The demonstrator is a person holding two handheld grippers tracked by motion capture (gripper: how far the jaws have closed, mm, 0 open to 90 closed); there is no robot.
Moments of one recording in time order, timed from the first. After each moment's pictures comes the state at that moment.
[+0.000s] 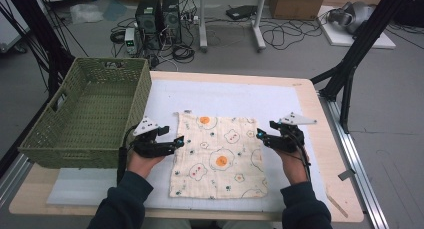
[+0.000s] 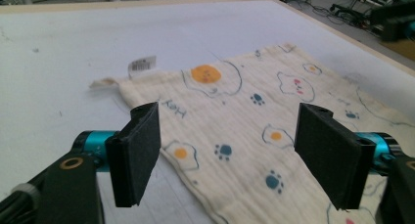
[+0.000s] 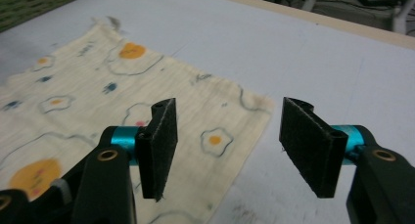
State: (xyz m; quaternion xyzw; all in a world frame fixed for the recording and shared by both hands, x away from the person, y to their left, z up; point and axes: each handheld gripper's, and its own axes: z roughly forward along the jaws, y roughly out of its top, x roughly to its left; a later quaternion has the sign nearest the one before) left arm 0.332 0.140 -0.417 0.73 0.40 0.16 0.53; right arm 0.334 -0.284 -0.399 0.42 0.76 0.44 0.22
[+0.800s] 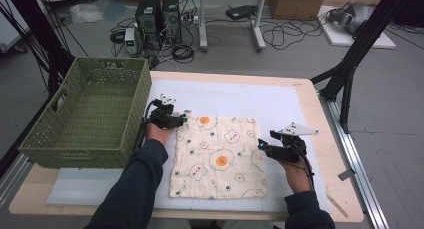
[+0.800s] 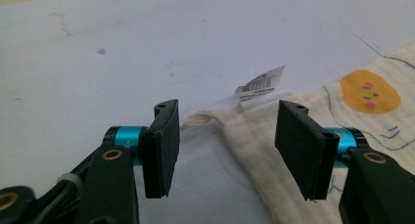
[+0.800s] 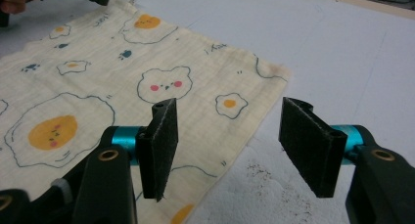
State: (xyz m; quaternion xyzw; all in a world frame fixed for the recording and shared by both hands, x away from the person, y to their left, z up) left arm 0.436 0.106 -0.445 0.77 0.46 0.23 0.38; right arm 0.320 -0.290 -0.414 0.41 0.77 0.44 0.21
